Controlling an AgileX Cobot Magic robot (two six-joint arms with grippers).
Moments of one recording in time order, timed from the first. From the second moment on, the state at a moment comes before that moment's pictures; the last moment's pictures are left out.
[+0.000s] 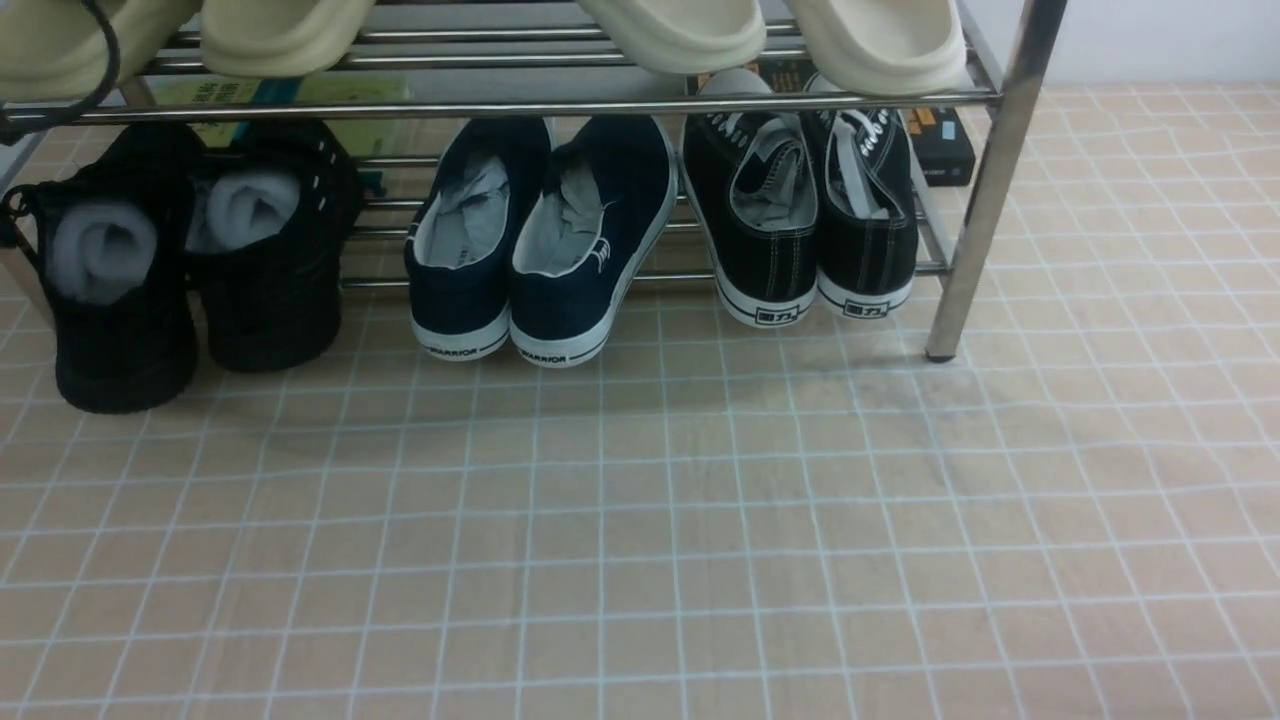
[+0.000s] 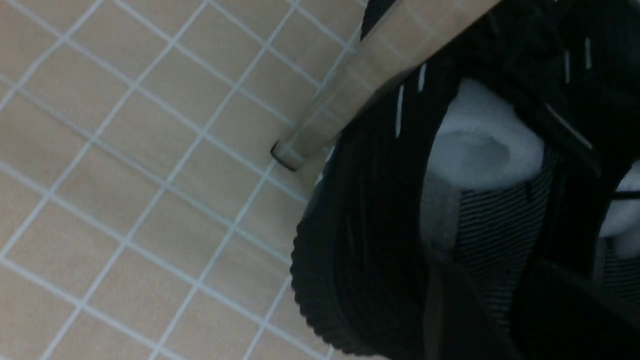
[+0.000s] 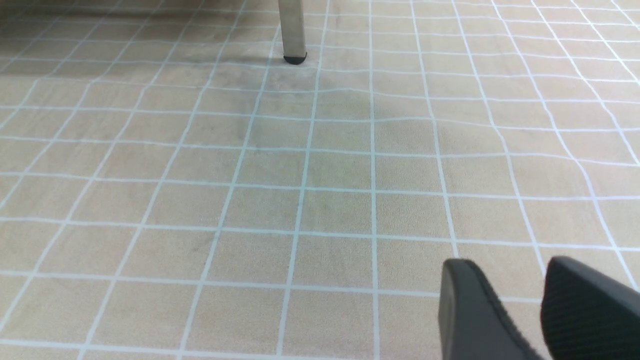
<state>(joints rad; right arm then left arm) 0.06 -0.01 0.01 0.07 0.39 -0.01 0.33 1.56 -1.29 -0.28 0.62 -0.14</state>
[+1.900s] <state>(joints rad) 0.06 -0.01 0.01 0.07 0.39 -0.01 0.32 1.26 -0.87 0.12 0.73 -0.21</state>
